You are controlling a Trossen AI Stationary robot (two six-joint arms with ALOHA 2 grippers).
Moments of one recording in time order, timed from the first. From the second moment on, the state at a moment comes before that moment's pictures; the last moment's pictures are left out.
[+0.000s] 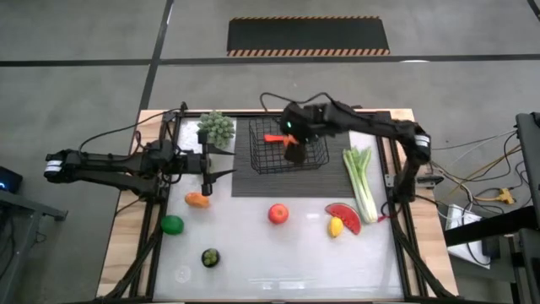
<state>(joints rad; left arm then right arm) 0.04 0.76 0.55 0.29 0.00 0.42 -0.26 1.84 1.84 -1.16 0.14 0.06</state>
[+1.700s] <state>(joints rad) 0.04 0.76 0.55 0.26 0.00 0.39 -0.42 2.12 1.77 -1.06 0.07 0.12</state>
